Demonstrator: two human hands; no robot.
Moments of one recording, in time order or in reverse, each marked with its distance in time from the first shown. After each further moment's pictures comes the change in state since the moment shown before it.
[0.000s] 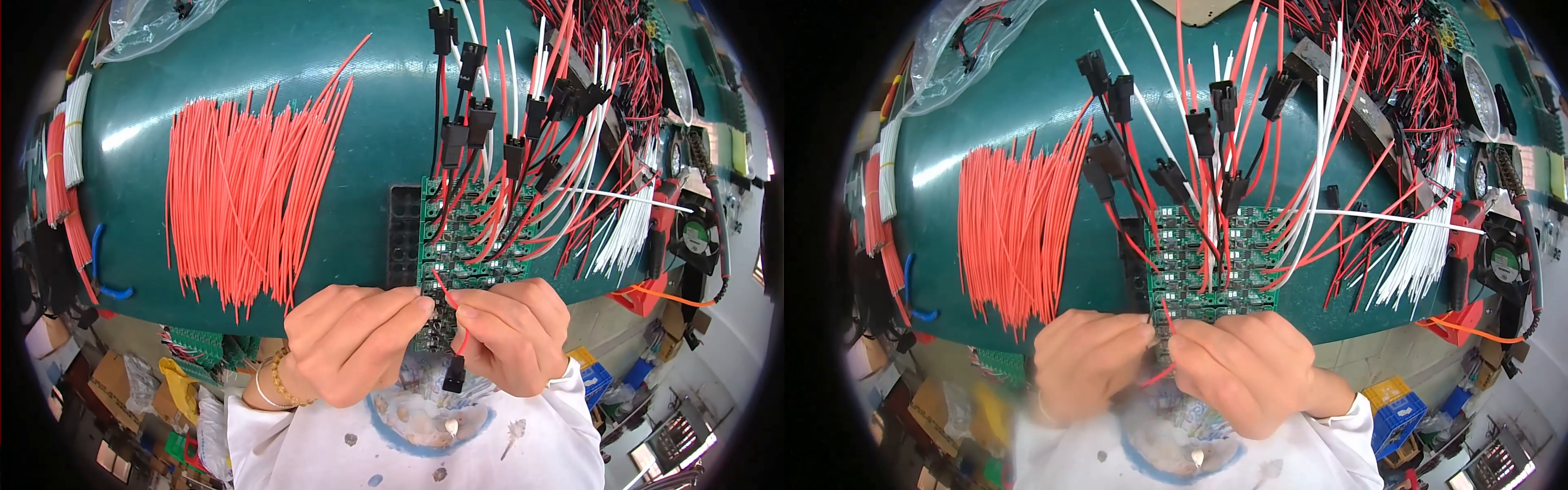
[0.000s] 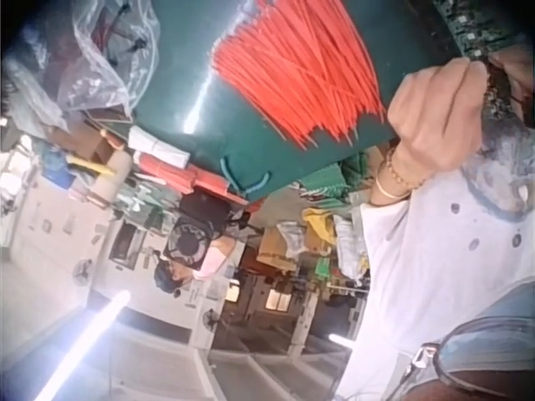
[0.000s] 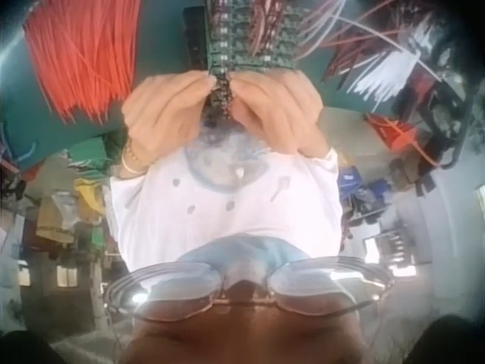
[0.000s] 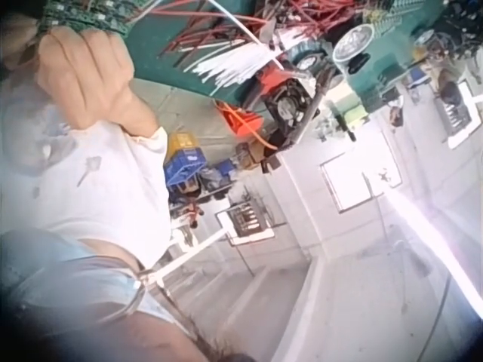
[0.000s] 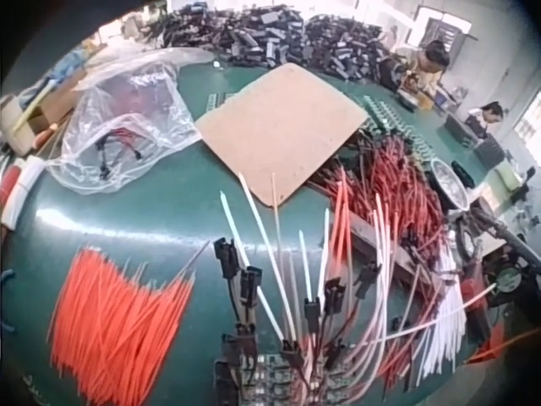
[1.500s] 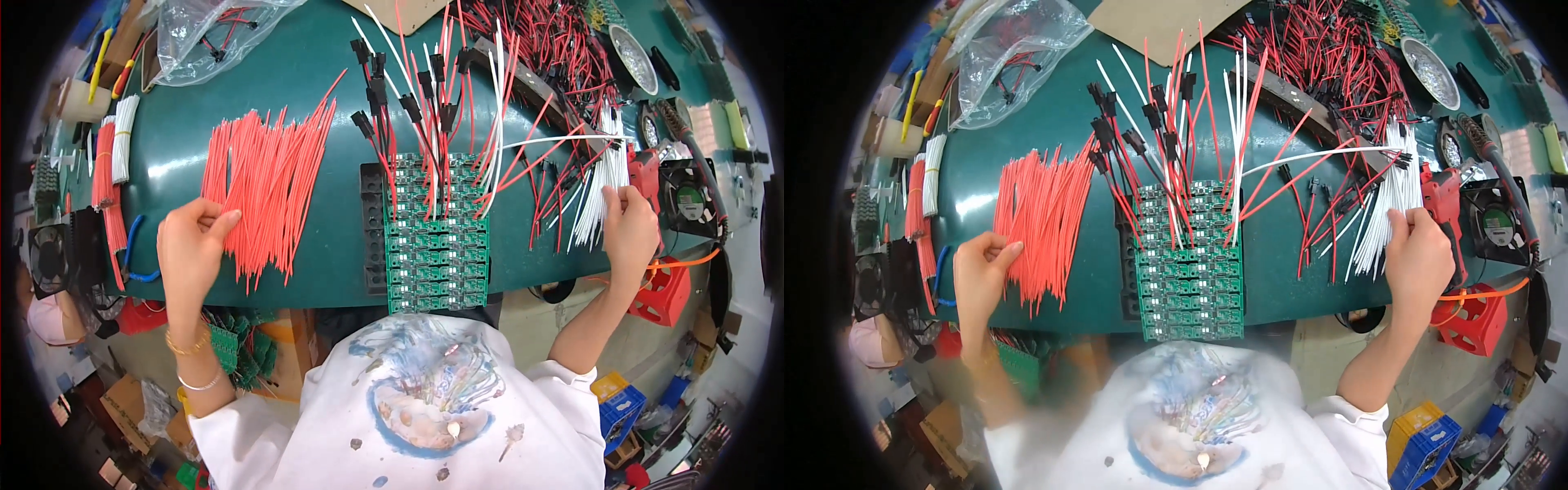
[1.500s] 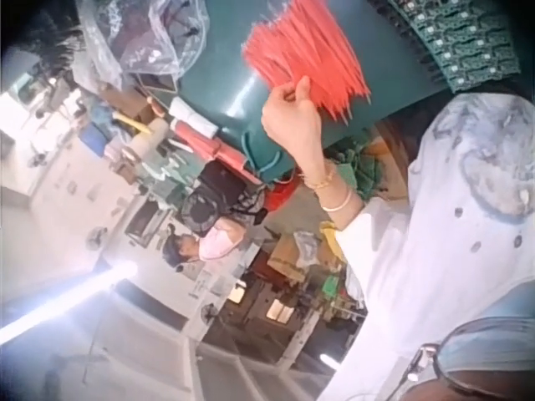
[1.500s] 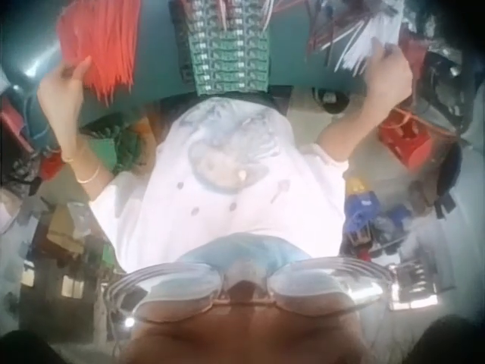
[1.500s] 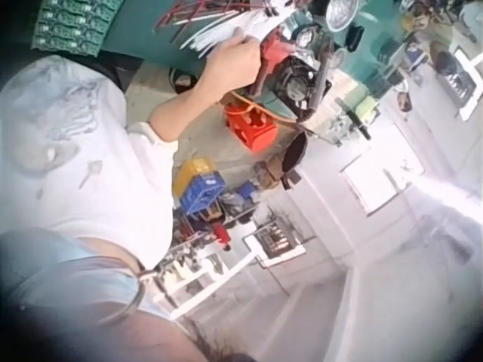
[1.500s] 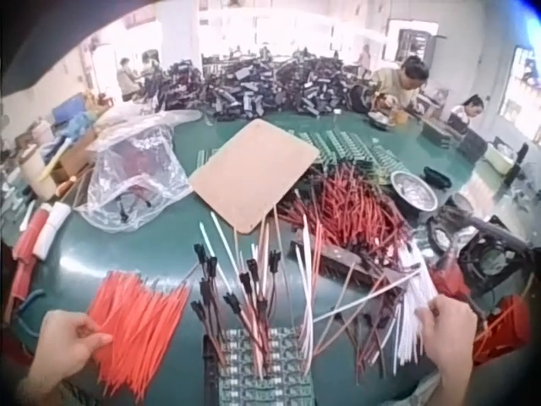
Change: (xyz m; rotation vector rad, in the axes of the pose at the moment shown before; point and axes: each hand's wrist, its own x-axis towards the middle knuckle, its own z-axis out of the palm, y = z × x) left_hand 0.005 -0.046 -0.106 0.514 -0.138 -0.840; right_hand -0.046 0.087 -0.120 -0.947 -0.108 0.949
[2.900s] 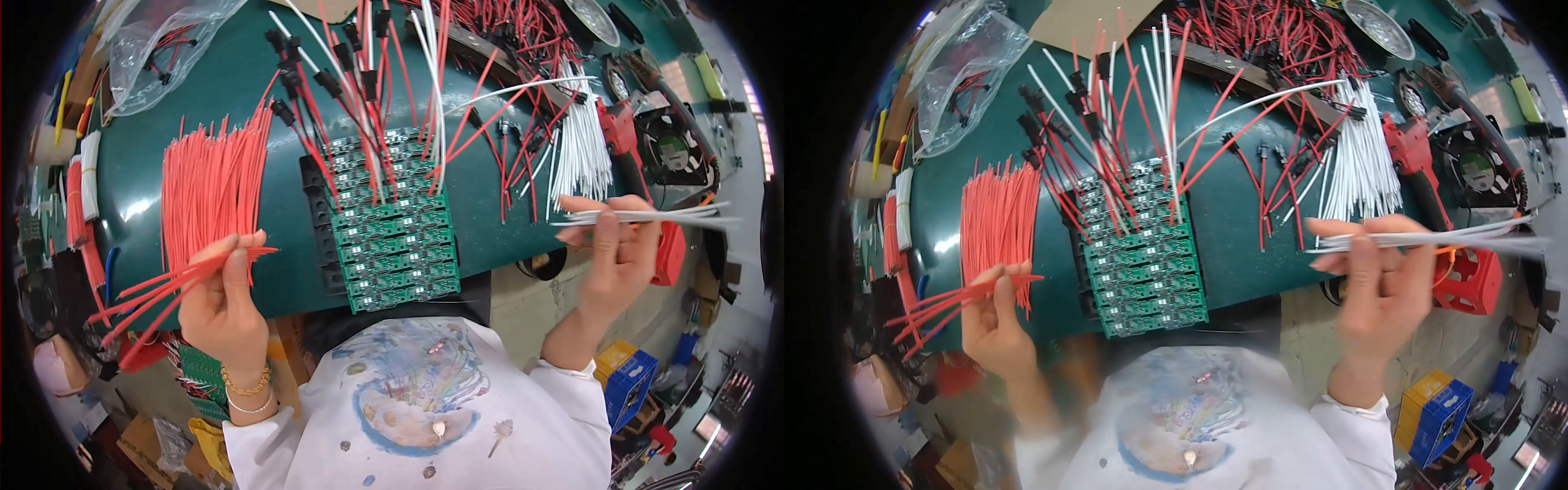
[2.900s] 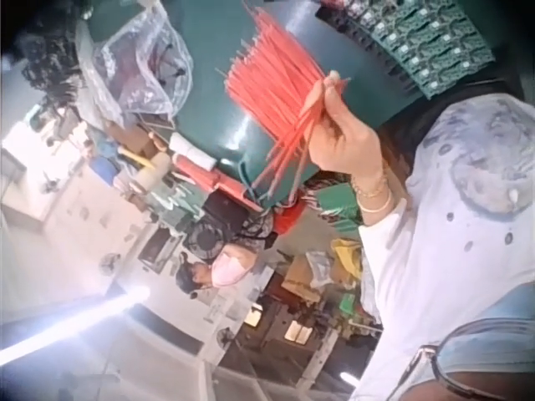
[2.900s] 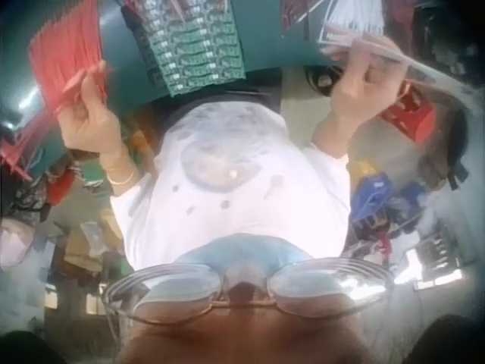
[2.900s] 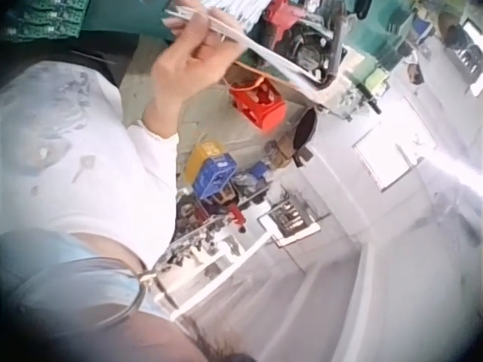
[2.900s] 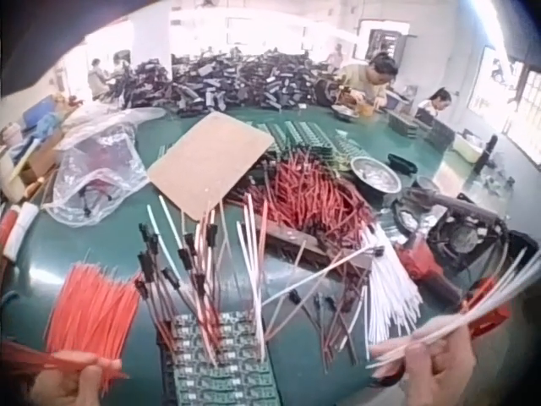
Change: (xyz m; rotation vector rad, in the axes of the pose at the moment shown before) left_hand -0.066 0.052 0.067 -0.843 0.285 0.331; right_hand -0.075 -0.030 -0.030 1.255 0.078 -0.035
